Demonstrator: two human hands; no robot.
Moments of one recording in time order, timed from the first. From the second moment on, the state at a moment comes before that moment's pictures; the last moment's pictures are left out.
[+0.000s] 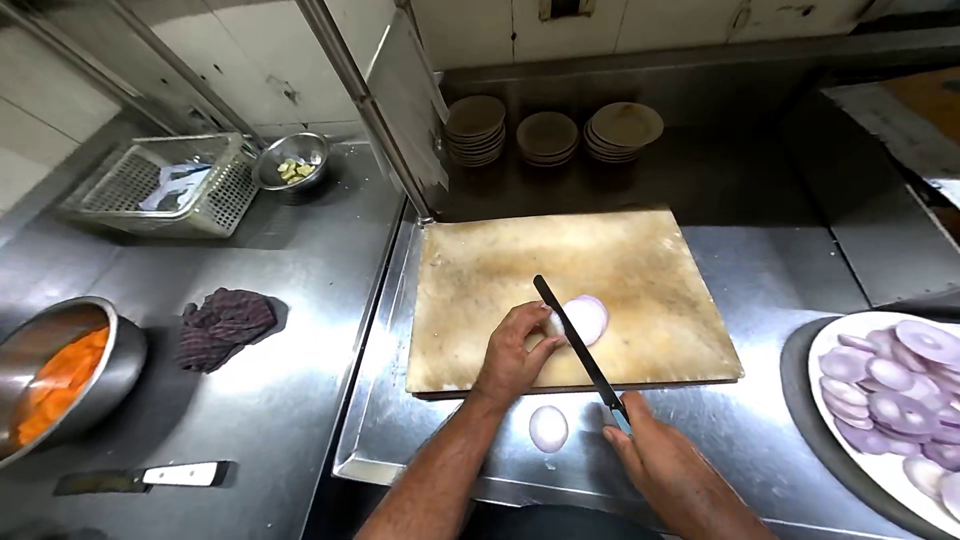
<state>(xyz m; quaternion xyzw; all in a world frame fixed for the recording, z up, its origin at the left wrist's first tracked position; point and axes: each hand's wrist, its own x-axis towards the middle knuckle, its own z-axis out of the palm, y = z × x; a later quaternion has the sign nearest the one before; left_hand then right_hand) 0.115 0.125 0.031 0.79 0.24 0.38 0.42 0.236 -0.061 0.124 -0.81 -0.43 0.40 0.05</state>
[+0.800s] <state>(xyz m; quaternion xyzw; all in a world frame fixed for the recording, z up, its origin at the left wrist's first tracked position) 0.116 0.125 0.034 0.78 0.27 0.38 0.42 0.242 -0.010 0.127 -0.79 -0.45 0.41 -0.01</state>
